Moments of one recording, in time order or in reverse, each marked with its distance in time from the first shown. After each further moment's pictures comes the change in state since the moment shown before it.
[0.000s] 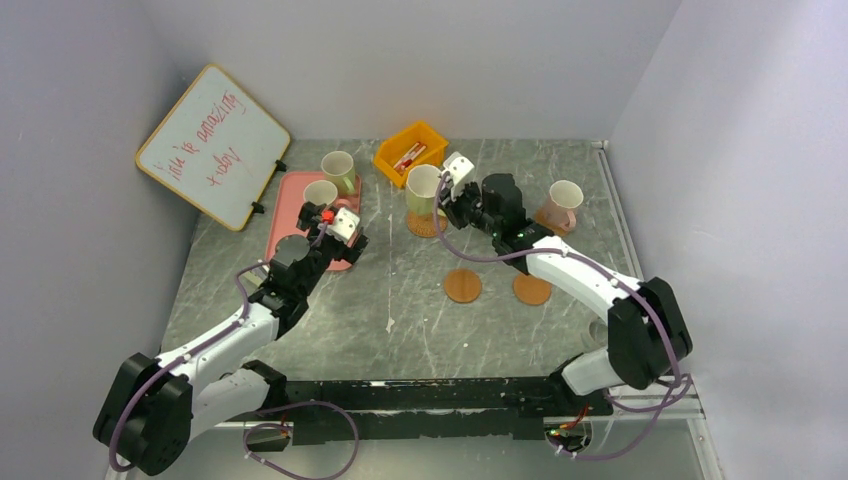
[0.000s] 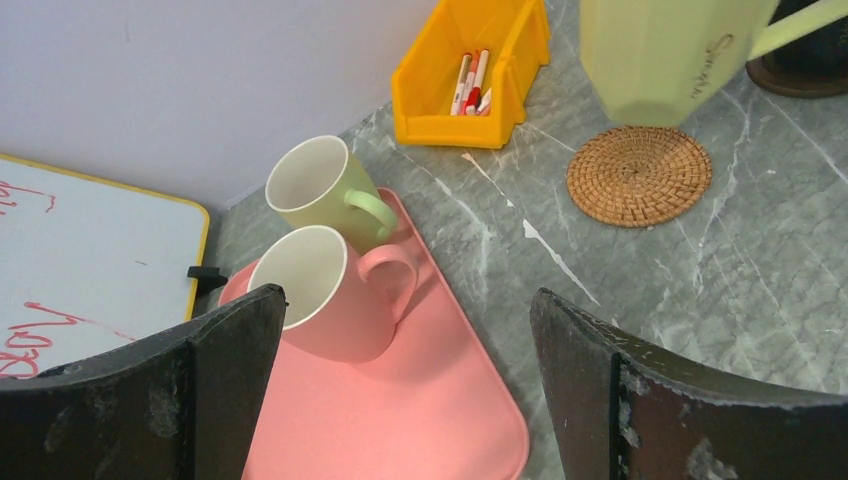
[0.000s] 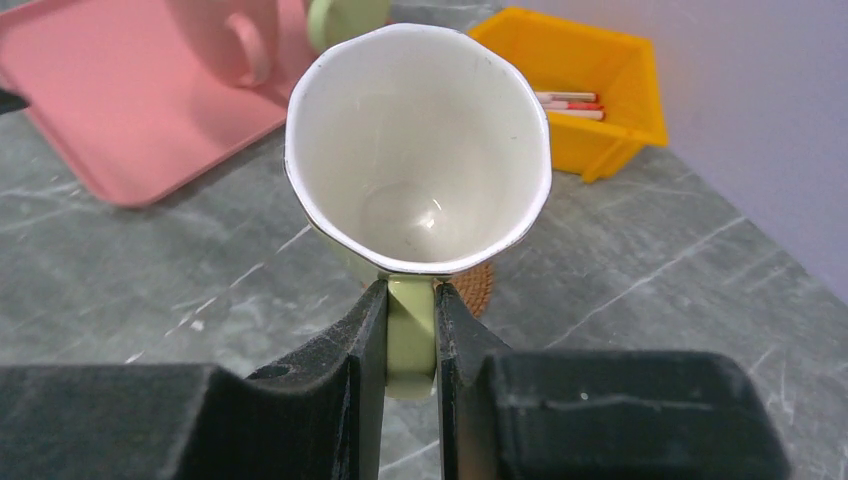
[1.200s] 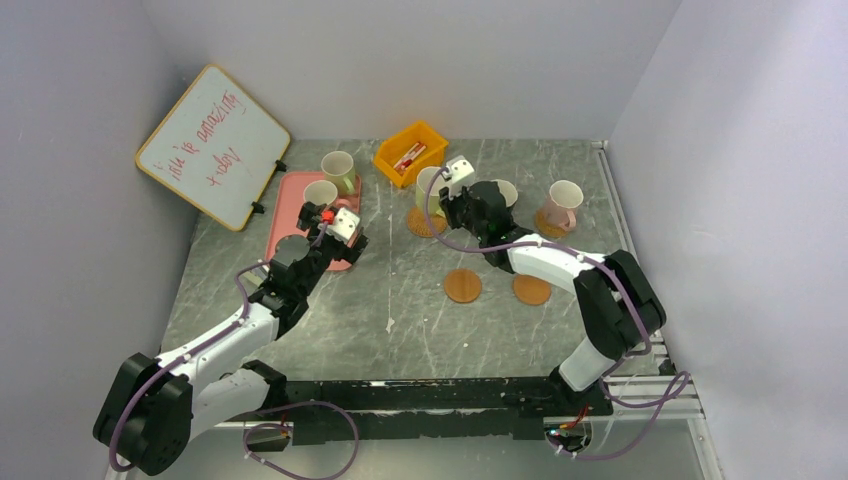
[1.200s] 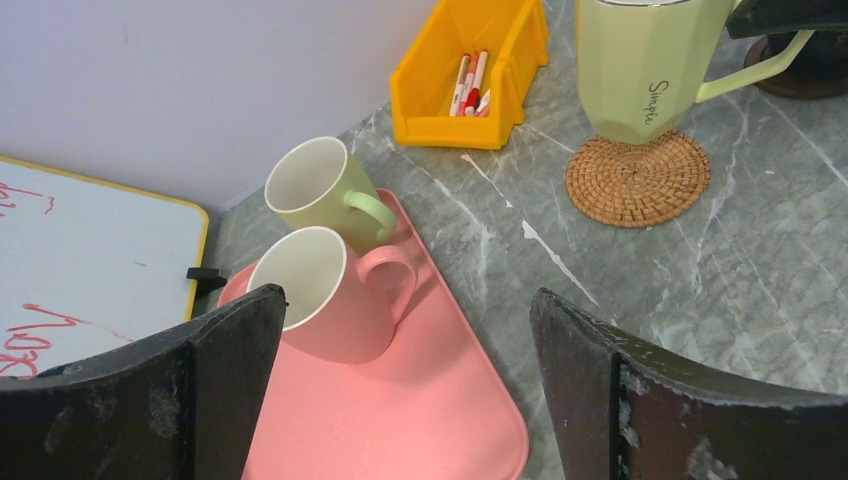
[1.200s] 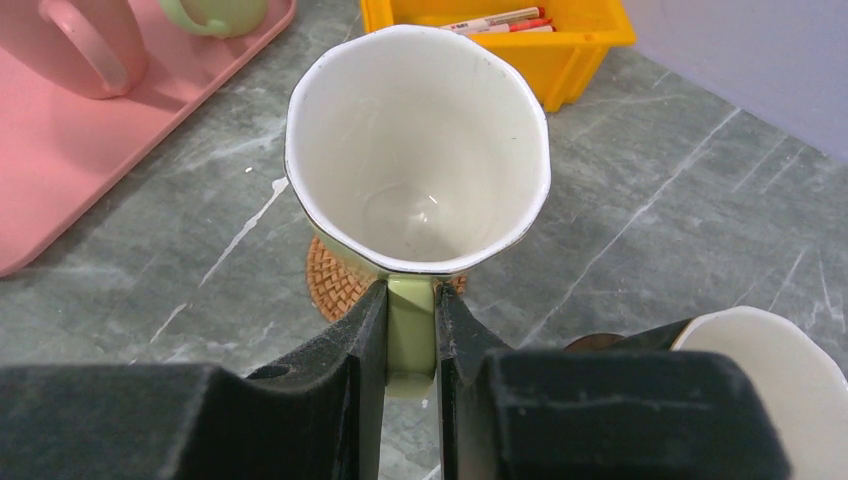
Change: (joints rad) left arm 0.001 0.001 0.000 0.001 0.004 0.000; right arm -0.003 0.185 -0.035 0.205 0.222 0.153
